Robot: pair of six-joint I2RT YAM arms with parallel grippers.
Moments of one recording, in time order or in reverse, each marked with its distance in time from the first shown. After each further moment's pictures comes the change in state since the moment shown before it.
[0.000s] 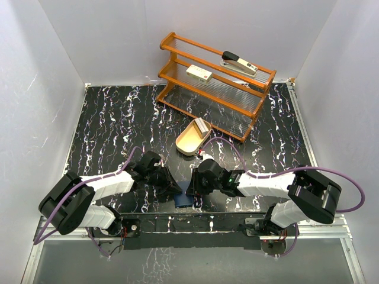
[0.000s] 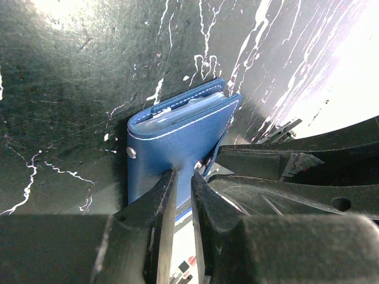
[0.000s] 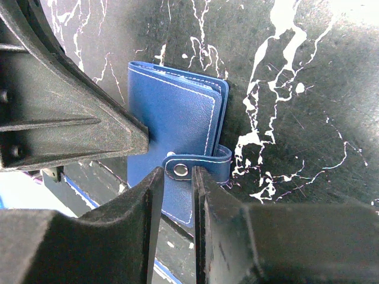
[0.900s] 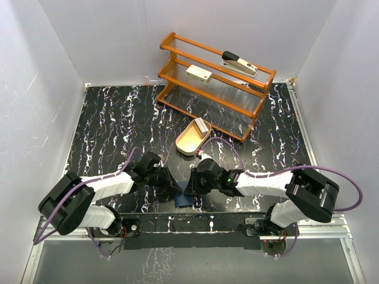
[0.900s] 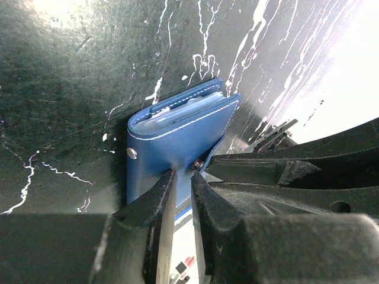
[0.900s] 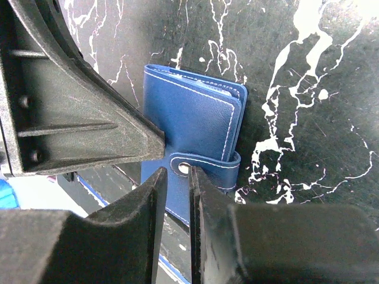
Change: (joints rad) left arm -0.004 -0.003 -0.016 0.033 0.000 -0.021; right arm 0.001 0.016 0.007 0.032 -0.019 0.021
